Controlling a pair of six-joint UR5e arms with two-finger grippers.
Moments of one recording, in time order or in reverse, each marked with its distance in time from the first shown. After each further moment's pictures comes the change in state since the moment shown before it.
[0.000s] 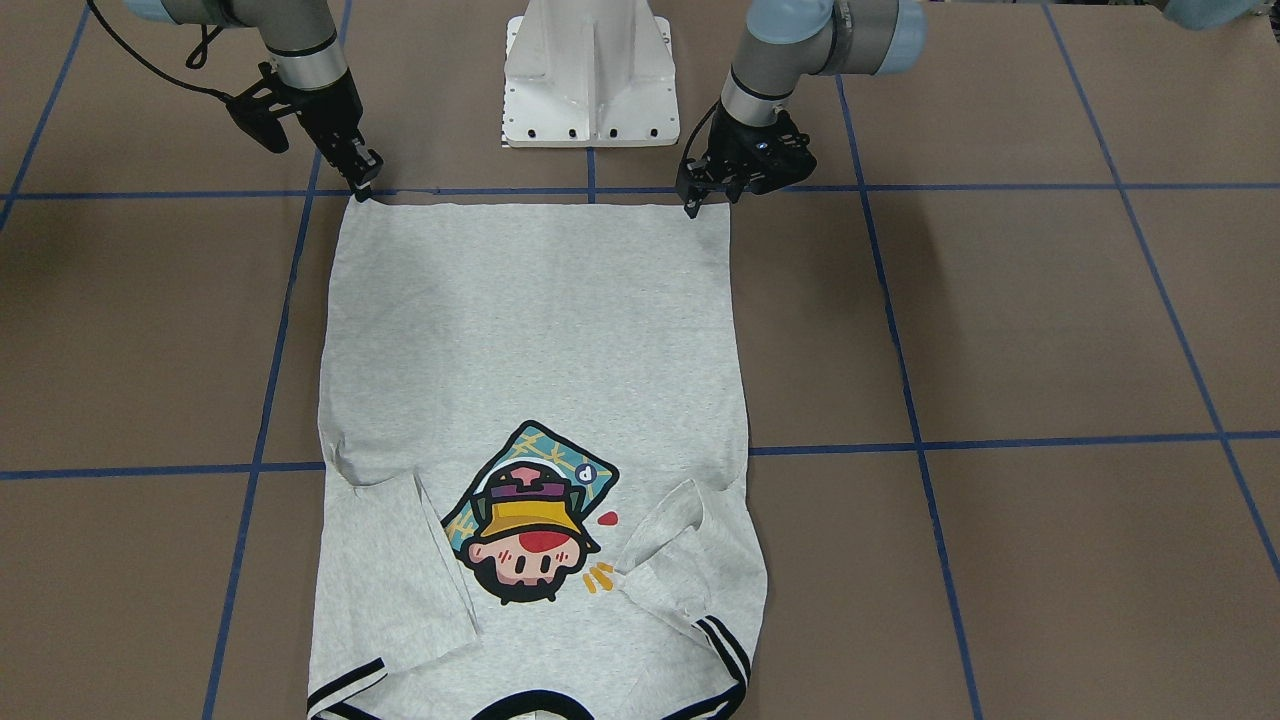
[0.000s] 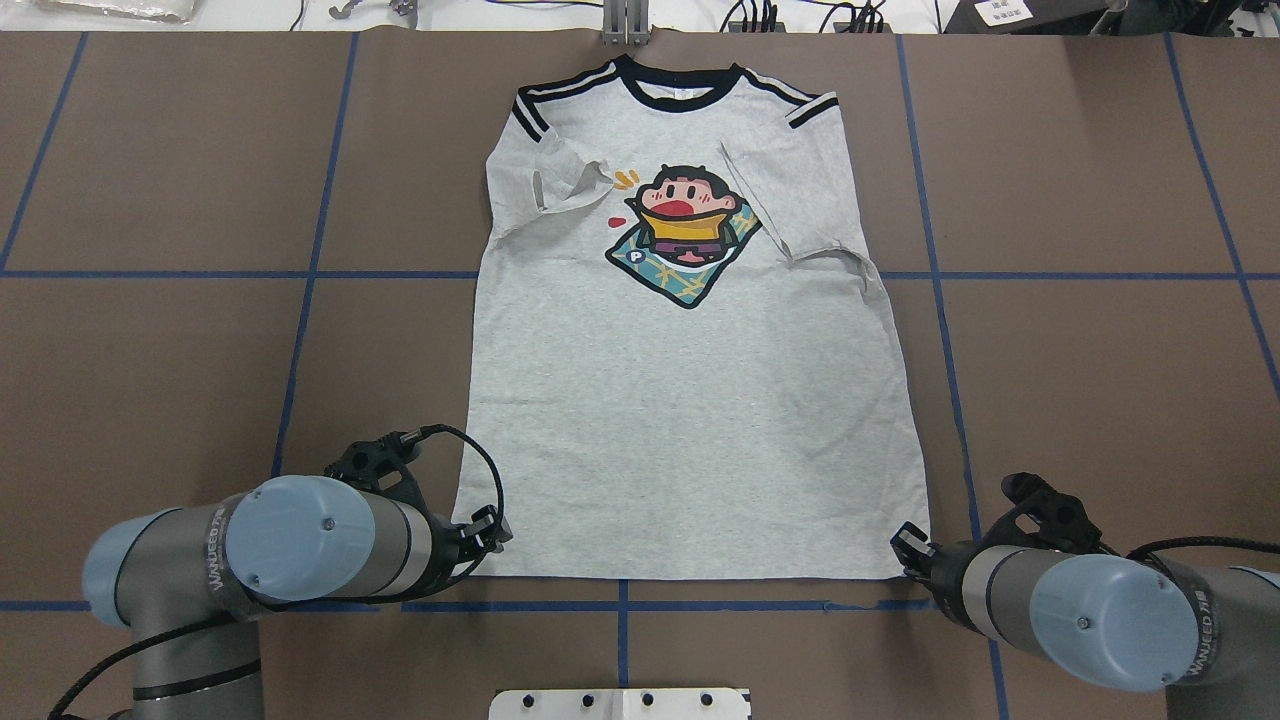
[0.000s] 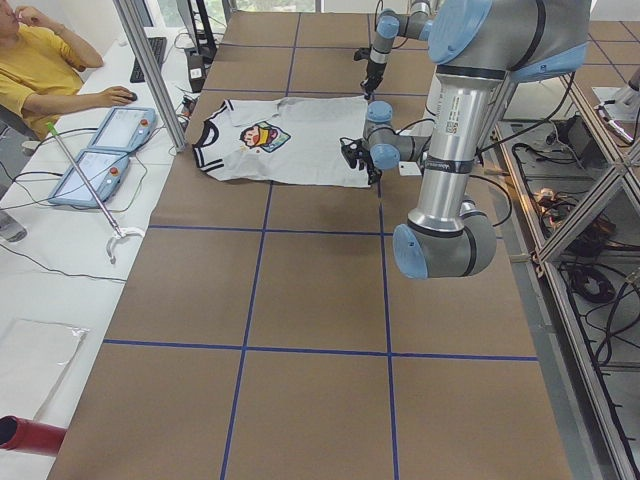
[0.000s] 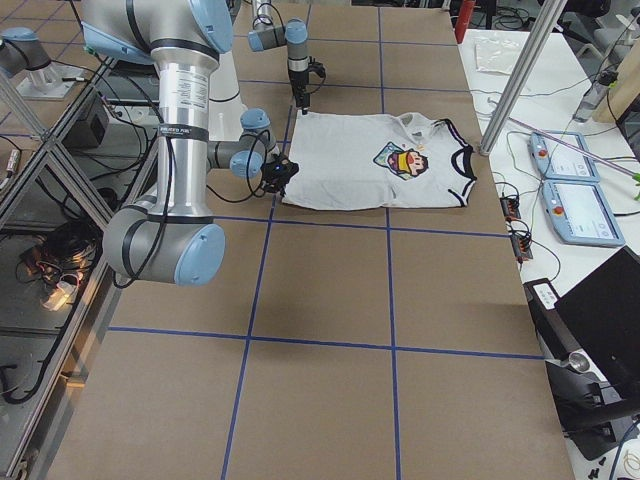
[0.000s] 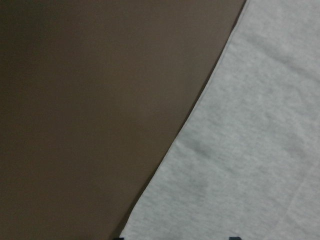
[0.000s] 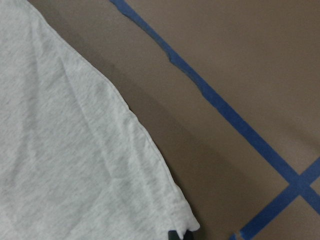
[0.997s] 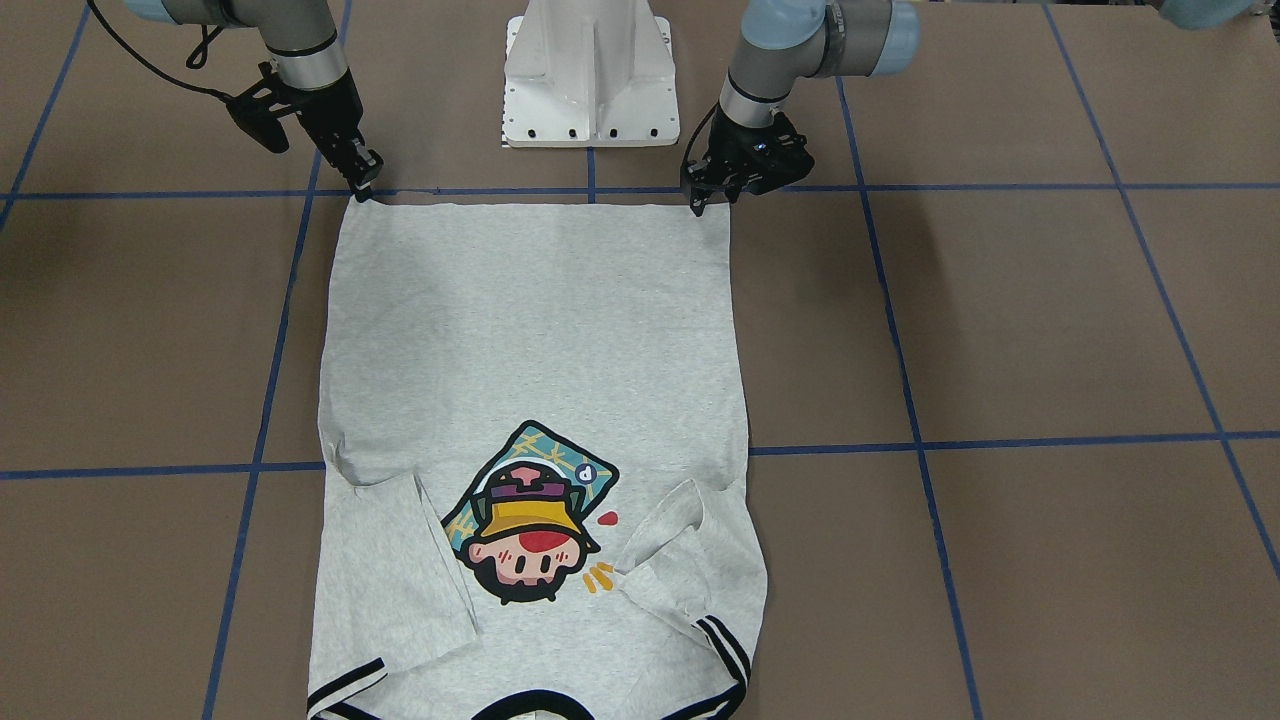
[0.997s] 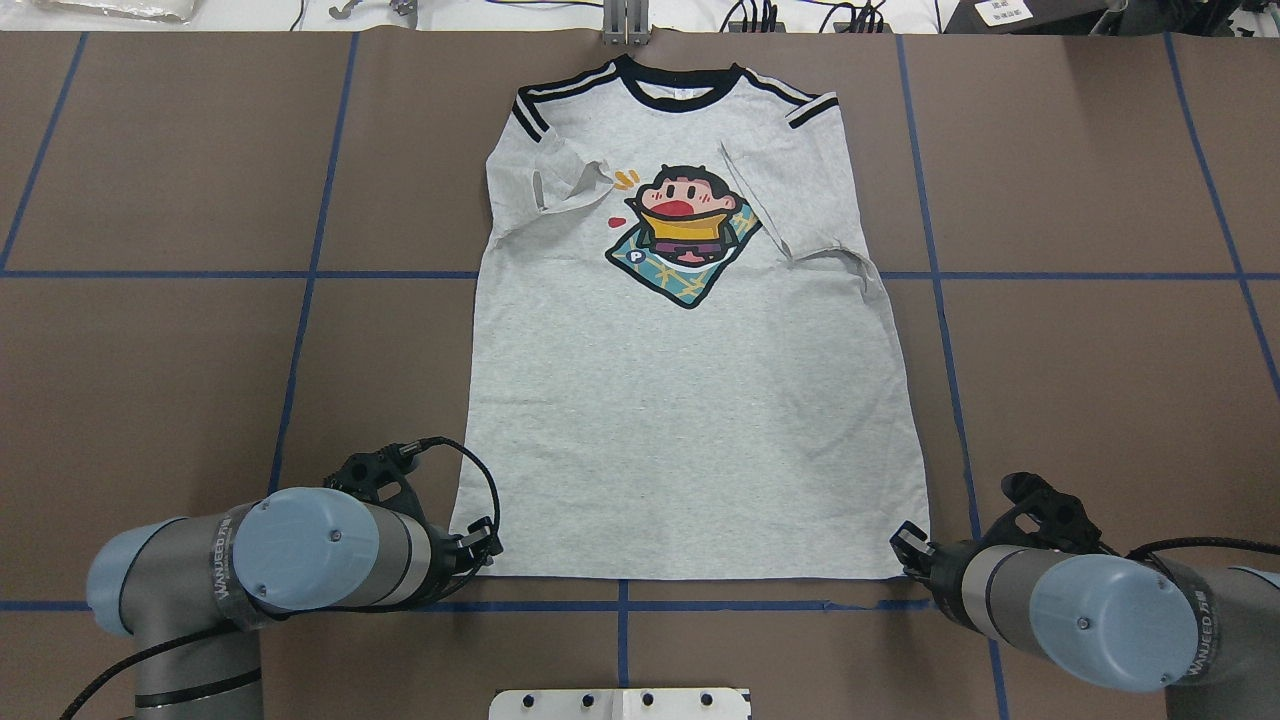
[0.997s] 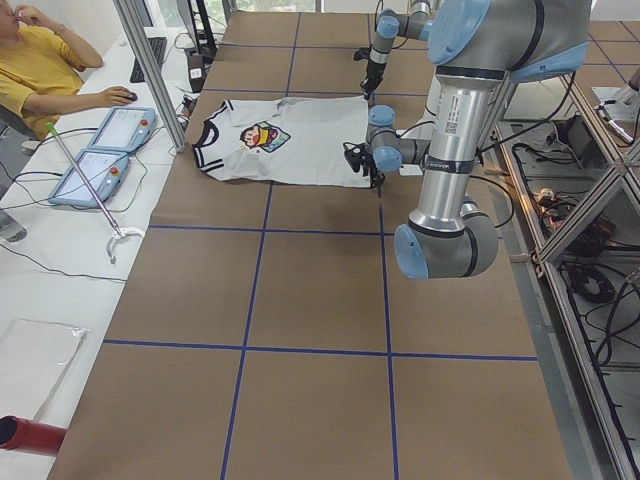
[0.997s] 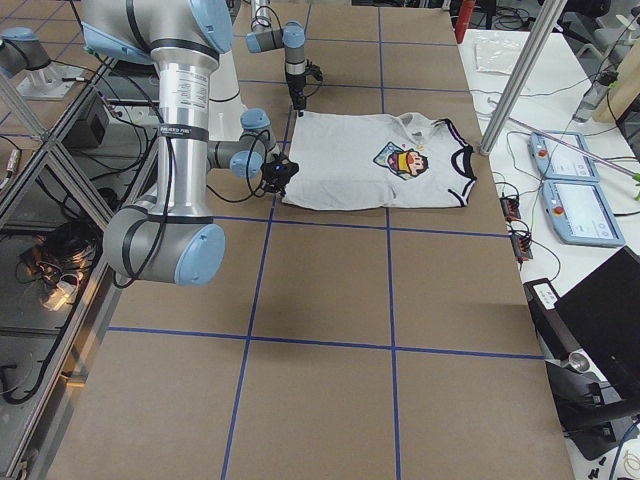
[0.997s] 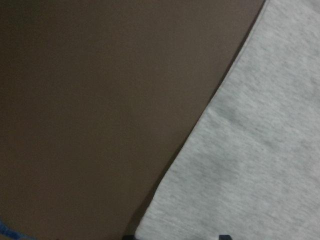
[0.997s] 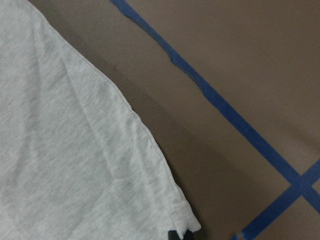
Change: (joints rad) left arm 0.009 0.012 0.012 0.004 0.004 0.000; right arm 0.000 0.001 0.000 0.001 -0.004 0.000
